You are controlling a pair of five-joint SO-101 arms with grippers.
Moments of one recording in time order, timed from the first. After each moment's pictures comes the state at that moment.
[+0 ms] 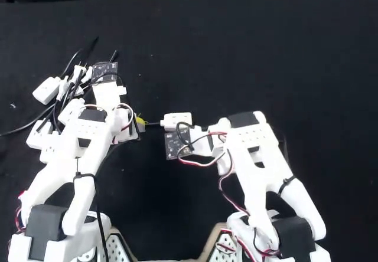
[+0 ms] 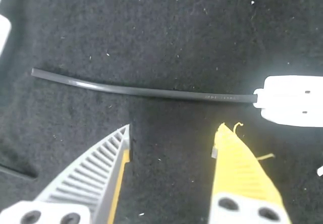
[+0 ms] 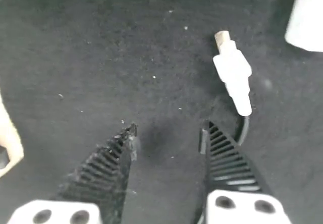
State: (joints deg) left arm 2.2 -17.9 46.7 45.7 10.9; right arm -12.3 -21.3 50.0 69.6 85.1
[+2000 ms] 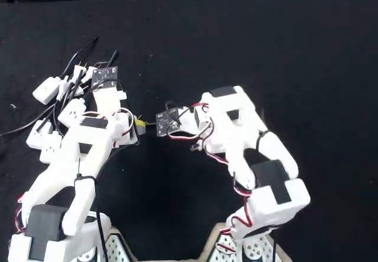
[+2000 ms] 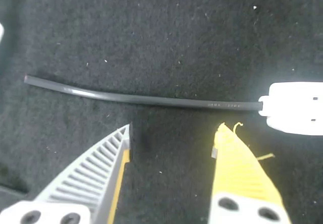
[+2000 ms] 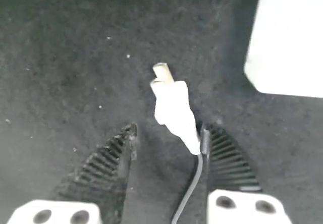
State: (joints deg) left arm 2.2 -17.9 52.4 36.8 10.9; right arm -14.1 8.7 28.6 67.9 82.3
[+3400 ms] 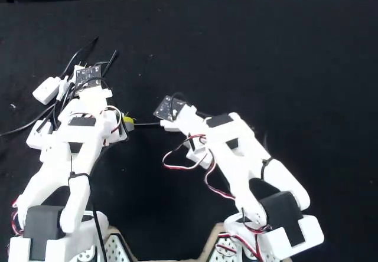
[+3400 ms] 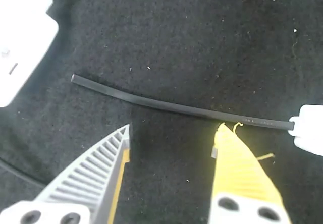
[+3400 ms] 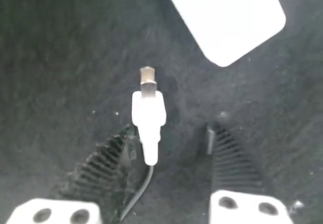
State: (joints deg) left arm -3.6 -17.9 52.4 36.8 10.9; right arm -20.2 -8.7 49.3 50.7 38.5
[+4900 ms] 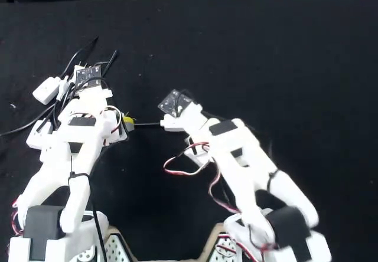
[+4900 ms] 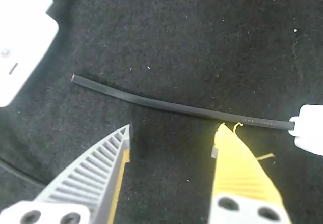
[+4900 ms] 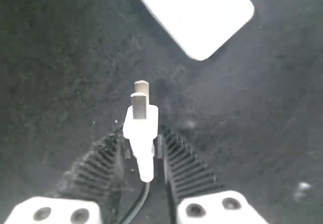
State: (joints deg) left arm -3.6 -17.9 52.4 36.8 10.9; right arm -20.8 -18.0 53.4 49.2 29.1
